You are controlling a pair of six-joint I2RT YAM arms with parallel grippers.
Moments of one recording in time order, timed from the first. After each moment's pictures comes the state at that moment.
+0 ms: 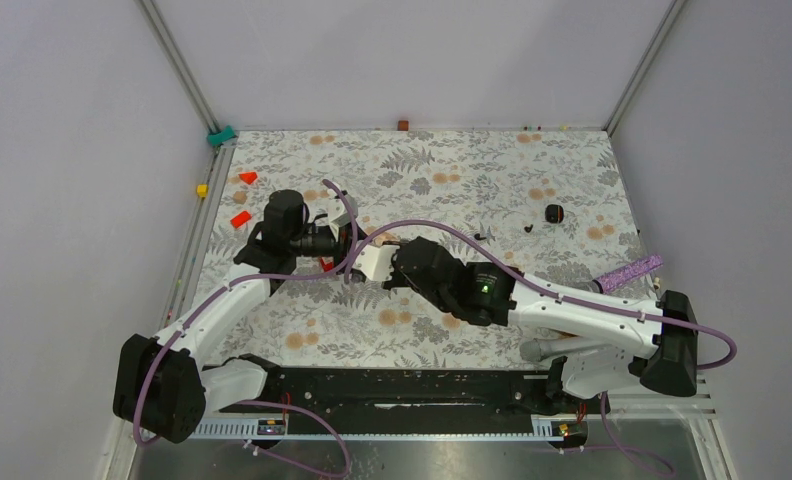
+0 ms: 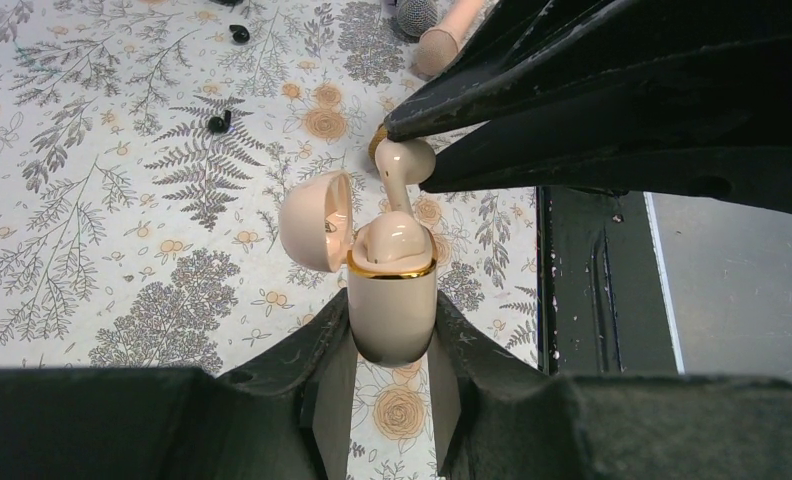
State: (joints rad) left arm -0.36 1.15 0.75 0.02 1.08 0.14; right arm 1.22 1.35 1.16 -0.36 0.48 -0.63
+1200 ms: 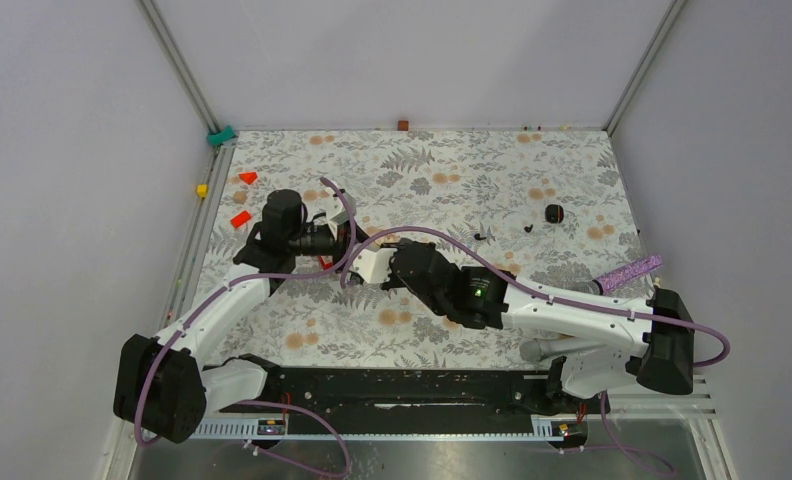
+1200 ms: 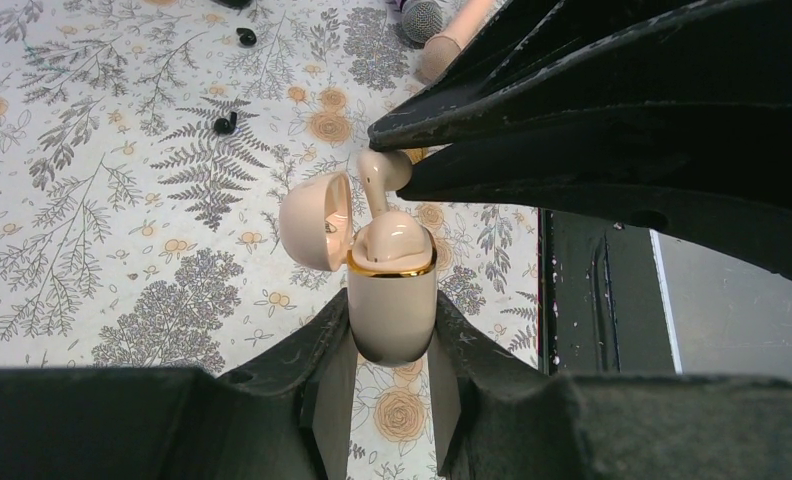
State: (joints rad) left arm -0.36 1.15 0.75 0.05 1.08 0.11; right arm 1.22 1.37 1.11 -0.27 0.55 -0.69
